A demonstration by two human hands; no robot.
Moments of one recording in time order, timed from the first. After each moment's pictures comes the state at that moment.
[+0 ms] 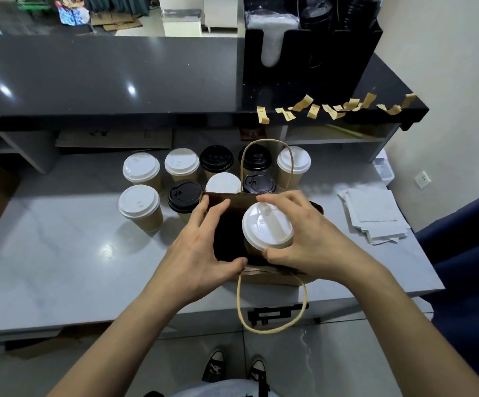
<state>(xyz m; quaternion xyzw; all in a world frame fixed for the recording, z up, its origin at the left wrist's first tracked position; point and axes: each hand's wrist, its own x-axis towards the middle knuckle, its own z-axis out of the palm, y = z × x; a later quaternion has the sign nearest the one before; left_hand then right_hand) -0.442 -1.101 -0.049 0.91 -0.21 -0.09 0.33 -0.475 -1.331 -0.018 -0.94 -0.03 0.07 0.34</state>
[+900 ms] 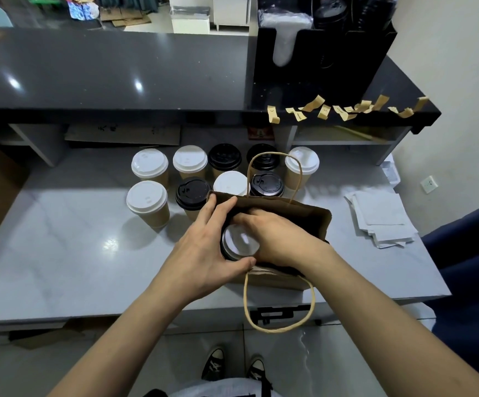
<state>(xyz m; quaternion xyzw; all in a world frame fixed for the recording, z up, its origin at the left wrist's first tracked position) -0.439 -1.096 -0.055 0.91 -0.22 -0.09 0.35 -0.422 -1.288 -0.059 -0.96 -0.12 0.18 0.18</state>
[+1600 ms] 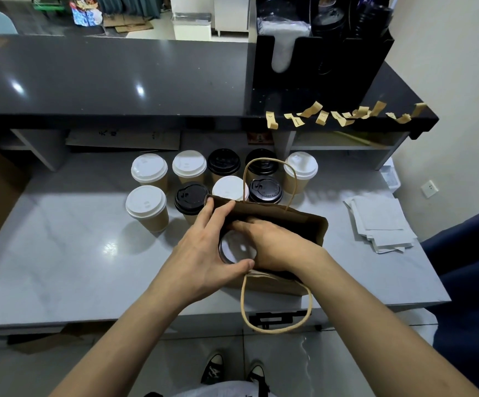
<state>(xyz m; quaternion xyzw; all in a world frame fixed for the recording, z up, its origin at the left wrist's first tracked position) -0.436 -1.099 -0.054 0.91 -0.22 -0.09 0.34 -0.418 -1.288 -0.059 -0.95 -0.13 0.23 0.19</state>
